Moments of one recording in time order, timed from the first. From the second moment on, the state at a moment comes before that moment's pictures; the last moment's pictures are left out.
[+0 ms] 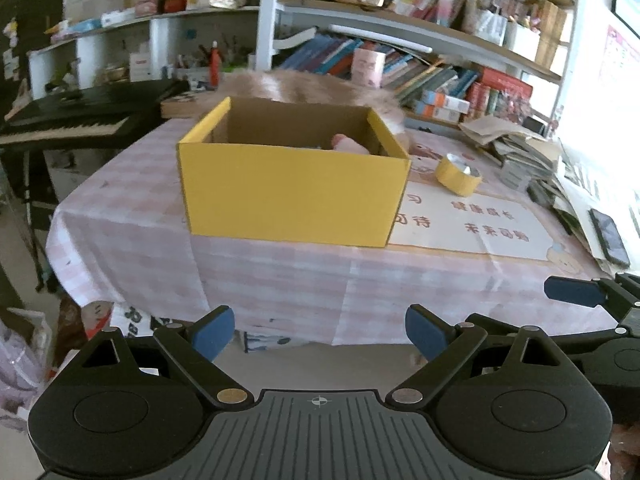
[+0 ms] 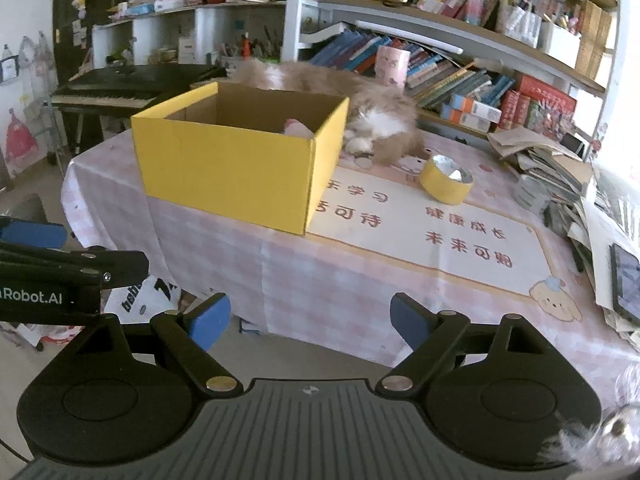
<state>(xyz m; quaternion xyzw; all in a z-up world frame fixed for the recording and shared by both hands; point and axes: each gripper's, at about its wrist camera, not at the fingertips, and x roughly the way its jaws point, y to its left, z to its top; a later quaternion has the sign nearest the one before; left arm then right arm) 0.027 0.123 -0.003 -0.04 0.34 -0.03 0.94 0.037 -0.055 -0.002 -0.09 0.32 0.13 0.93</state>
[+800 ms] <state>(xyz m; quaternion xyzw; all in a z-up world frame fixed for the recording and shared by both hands) 0.078 0.043 -0.005 0.02 0.35 -0.13 0.93 0.060 -0.130 -0.006 -0.05 0.33 0.02 0.94</state>
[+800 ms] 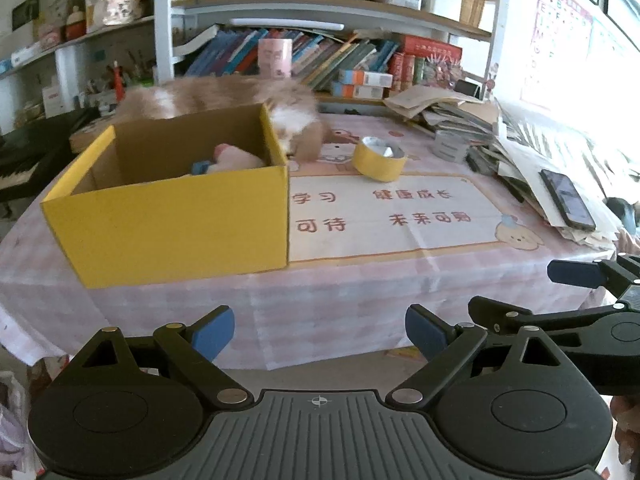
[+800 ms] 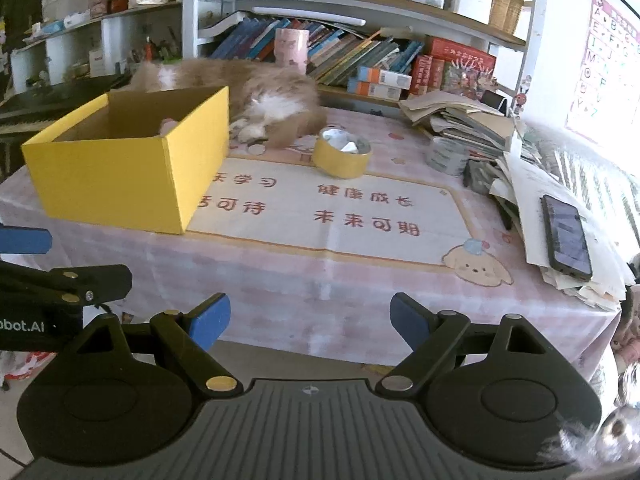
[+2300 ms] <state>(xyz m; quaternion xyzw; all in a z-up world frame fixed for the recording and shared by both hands) 0.233 -0.103 -0.014 0.04 0.35 -0.07 0.93 0.243 -0.279 -0.002 -0.04 0.33 0.08 0.94</state>
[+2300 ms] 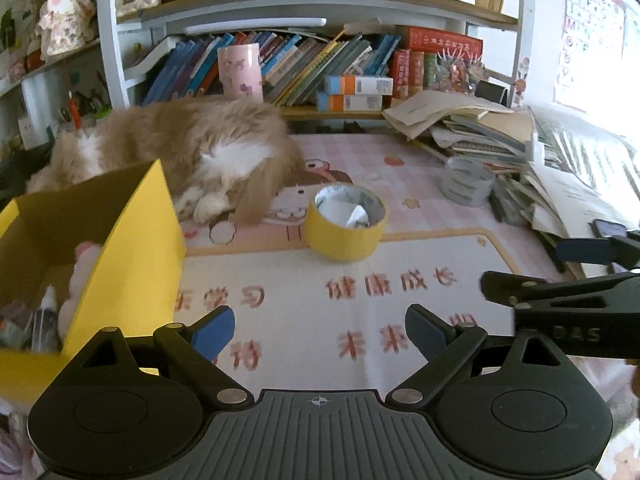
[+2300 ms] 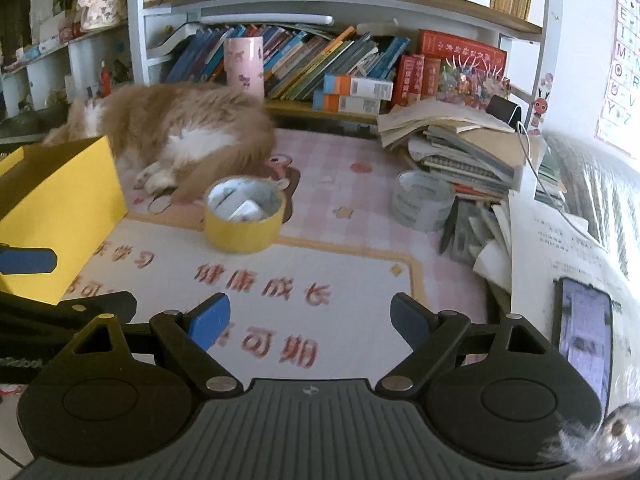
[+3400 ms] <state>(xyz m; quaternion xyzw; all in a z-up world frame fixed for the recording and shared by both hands) 0.390 -0.180 -0.072 0.15 0.34 -0.07 0.93 0.297 -0.328 -0.031 -0.03 0.39 0.10 0.91</state>
